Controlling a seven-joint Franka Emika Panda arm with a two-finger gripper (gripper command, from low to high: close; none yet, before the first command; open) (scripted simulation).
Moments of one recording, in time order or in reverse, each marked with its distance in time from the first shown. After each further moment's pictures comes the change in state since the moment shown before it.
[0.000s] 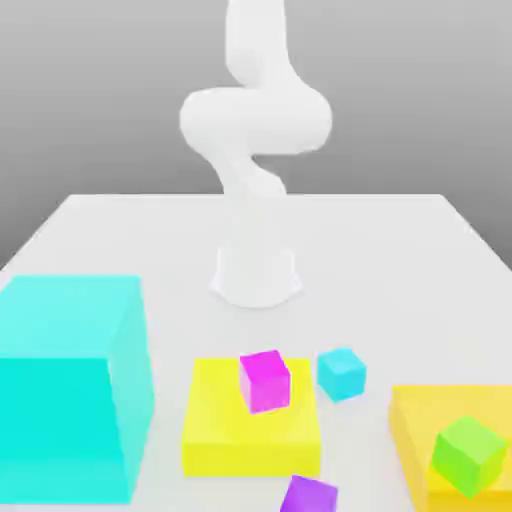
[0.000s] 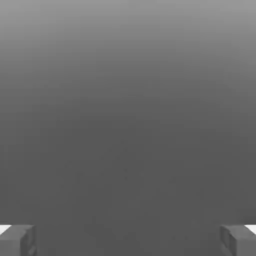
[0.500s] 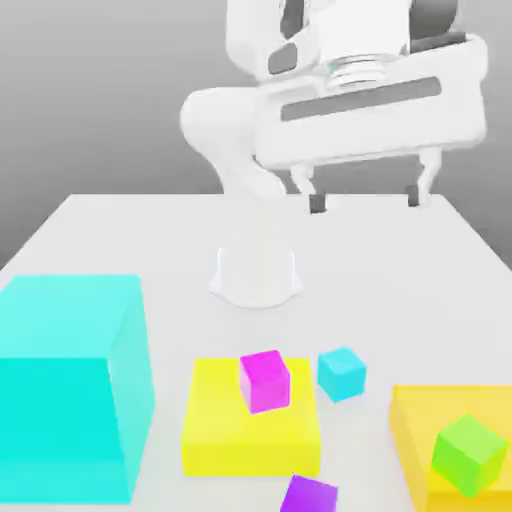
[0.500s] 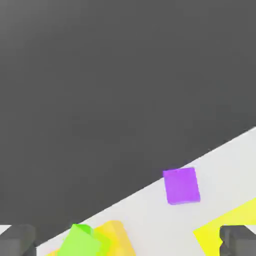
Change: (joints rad) arm -0.050 0.304 0.284 -0.322 0.157 0.266 0.615
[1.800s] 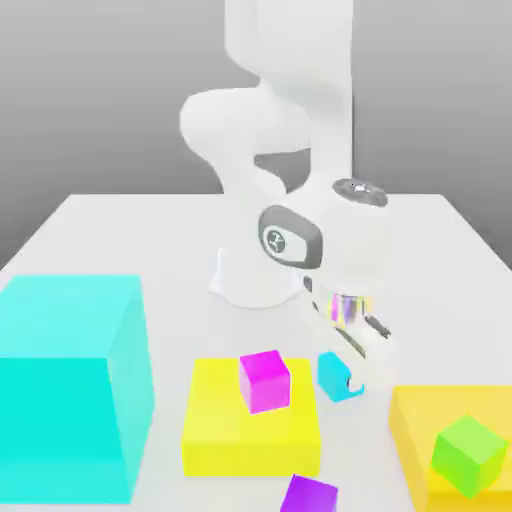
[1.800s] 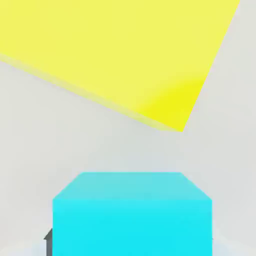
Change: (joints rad) arm 0.309 0.686 -0.337 -0.226 -0.896 0.536 1.378
